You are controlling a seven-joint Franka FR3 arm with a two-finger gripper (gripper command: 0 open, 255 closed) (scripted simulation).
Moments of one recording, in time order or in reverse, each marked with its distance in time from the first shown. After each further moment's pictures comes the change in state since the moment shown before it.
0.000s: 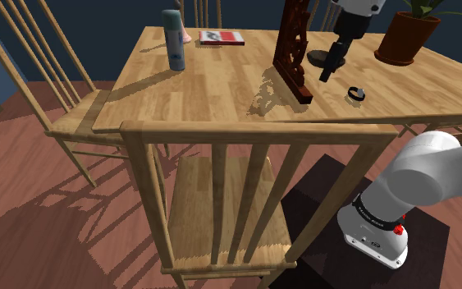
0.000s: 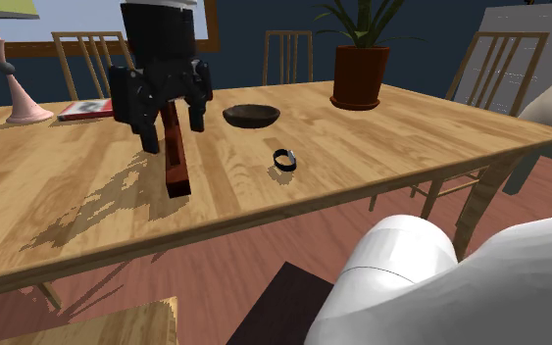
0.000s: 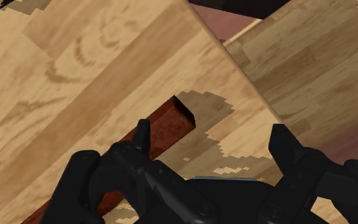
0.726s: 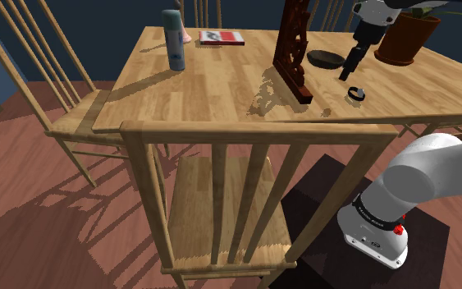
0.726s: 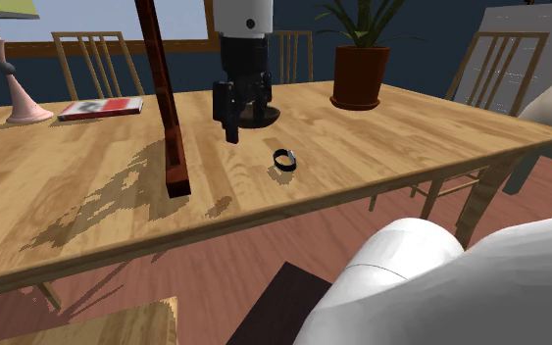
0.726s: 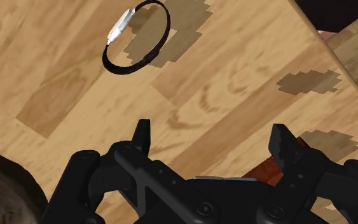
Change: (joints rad) arm -0.115 0.042 -0.203 -0.037 -0.170 0.099 -0.177
